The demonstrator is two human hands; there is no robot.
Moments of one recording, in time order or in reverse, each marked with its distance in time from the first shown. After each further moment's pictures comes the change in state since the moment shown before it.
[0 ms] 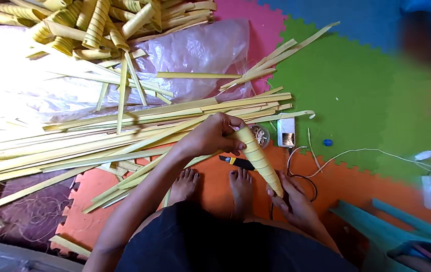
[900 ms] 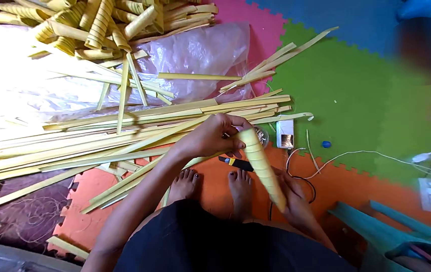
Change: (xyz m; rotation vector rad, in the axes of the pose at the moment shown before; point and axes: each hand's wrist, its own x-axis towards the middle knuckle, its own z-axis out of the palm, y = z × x) left_hand -0.015 0.005 0.010 -0.026 -0.009 0.030; right_hand 0.001 0.012 -0.011 -0.195 0.075 -0.133
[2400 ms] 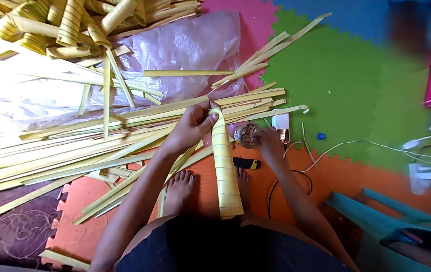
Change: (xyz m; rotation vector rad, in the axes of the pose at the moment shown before) left_hand 0.050 -0.047 -0.067 -0.161 0.050 0.124; right_hand 0.148 0.036 -0.006 -1.139 0.009 -0.098
